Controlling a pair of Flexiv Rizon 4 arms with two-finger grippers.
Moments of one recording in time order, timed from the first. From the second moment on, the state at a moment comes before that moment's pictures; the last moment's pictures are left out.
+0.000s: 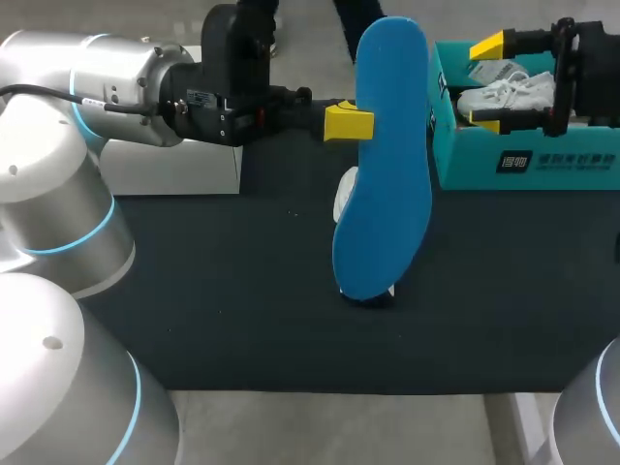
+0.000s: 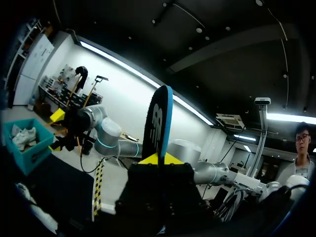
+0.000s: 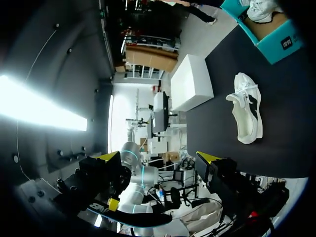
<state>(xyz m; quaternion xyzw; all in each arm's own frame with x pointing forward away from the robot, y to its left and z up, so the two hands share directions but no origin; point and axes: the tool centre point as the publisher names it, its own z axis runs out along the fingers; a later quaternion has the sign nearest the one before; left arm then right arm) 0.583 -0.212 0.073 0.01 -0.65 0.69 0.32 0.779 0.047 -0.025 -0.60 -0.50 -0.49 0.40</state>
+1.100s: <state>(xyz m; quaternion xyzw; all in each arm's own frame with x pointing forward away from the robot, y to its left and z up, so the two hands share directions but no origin) 0.640 -0.206 0.043 -0.06 -0.71 0.69 0.11 0.802 0.039 -0.051 -0.60 -0.49 -0.48 0.40</state>
